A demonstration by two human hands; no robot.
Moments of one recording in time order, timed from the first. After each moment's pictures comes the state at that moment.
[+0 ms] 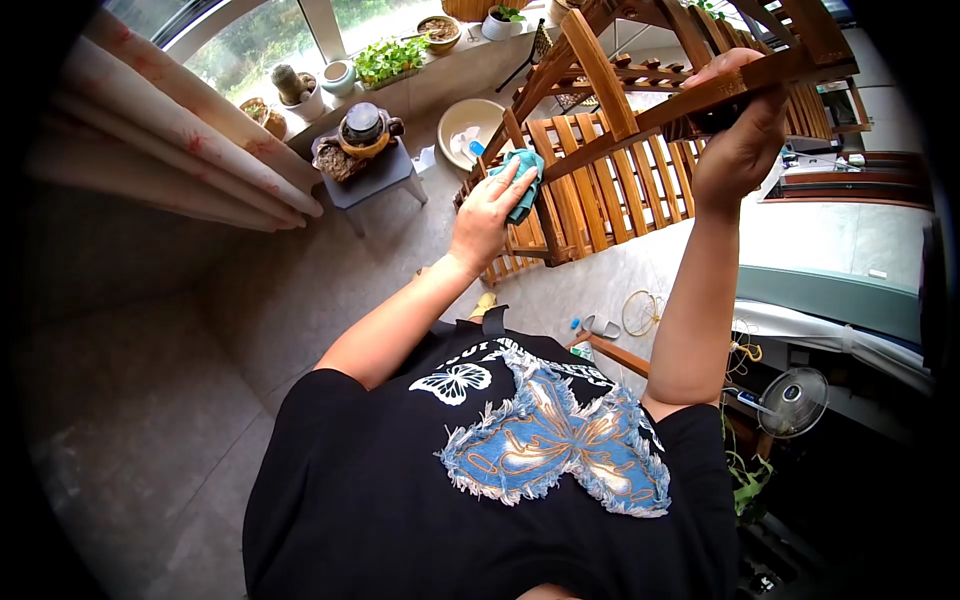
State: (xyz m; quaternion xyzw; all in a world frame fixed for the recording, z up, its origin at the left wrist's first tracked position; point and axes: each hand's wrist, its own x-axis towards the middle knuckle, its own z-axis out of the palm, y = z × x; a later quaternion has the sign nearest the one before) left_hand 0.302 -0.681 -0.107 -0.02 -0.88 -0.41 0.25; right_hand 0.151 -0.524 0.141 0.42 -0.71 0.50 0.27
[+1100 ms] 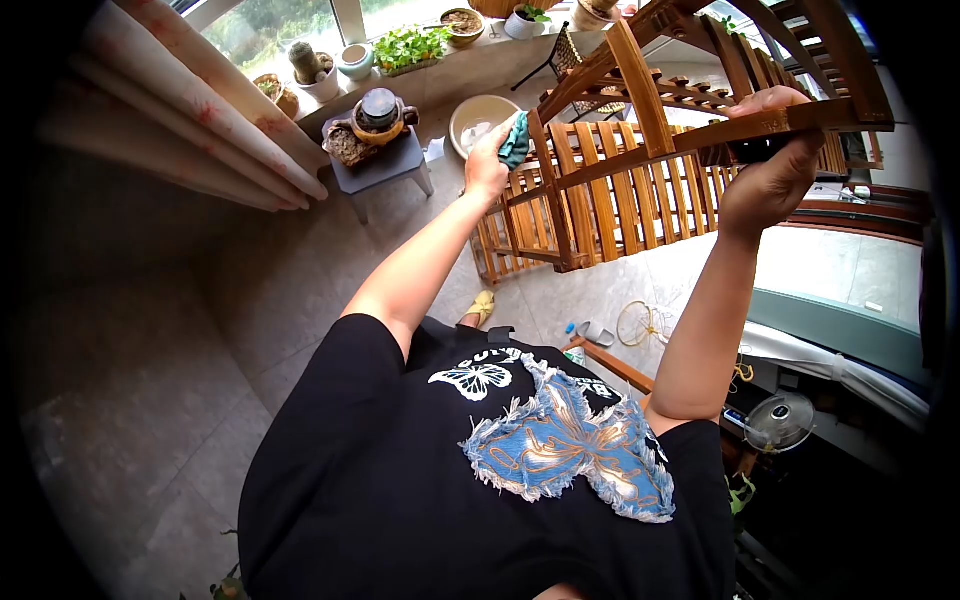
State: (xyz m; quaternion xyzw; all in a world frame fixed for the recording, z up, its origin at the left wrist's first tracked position) left_hand 0.210 -0.715 -0.204 0.11 -0.77 -0.58 0.25; right_hand 0.169 -0.535 0.149 0.37 -0.73 0.51 0.27
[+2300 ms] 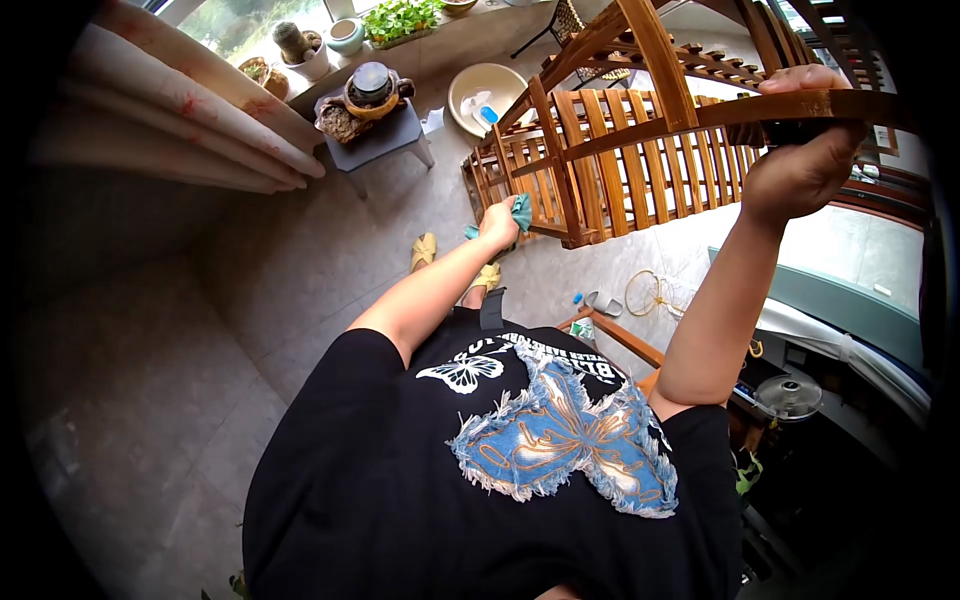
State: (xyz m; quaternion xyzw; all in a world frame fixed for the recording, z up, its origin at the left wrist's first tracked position) left_hand 0.313 -0.630 -0.285 0.23 -0.78 -0.56 -0.18; right_hand 0.148 -0.514 0.151 0.38 -0.71 0.51 0.29
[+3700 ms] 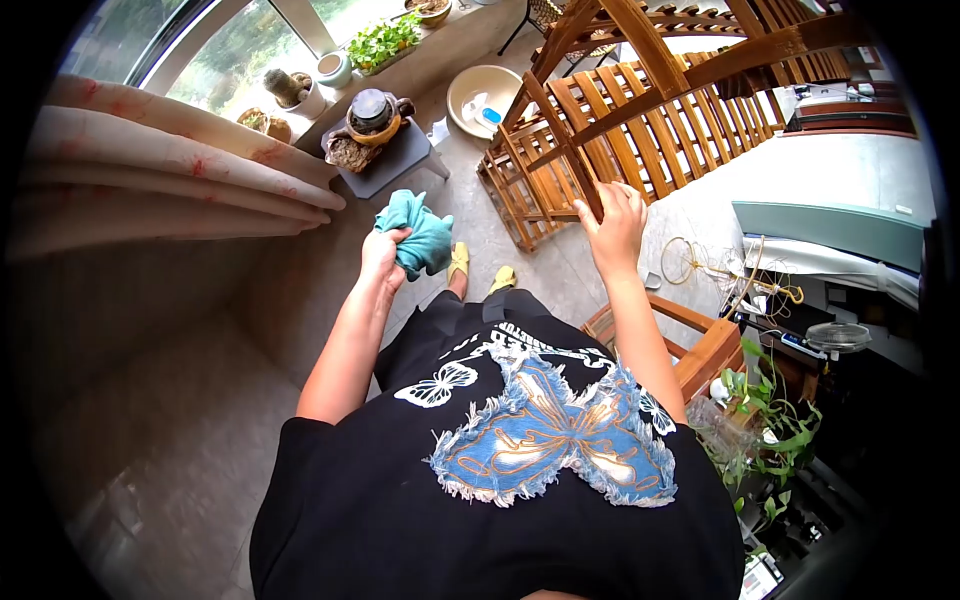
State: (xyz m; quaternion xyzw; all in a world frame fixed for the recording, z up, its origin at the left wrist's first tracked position) left_hand 0.397 -0.814 -0.135 0.44 -0.37 -0.82 -0.04; right_hand 0.288 -0.471 -0.074 0.14 -0.97 0.20 0.07
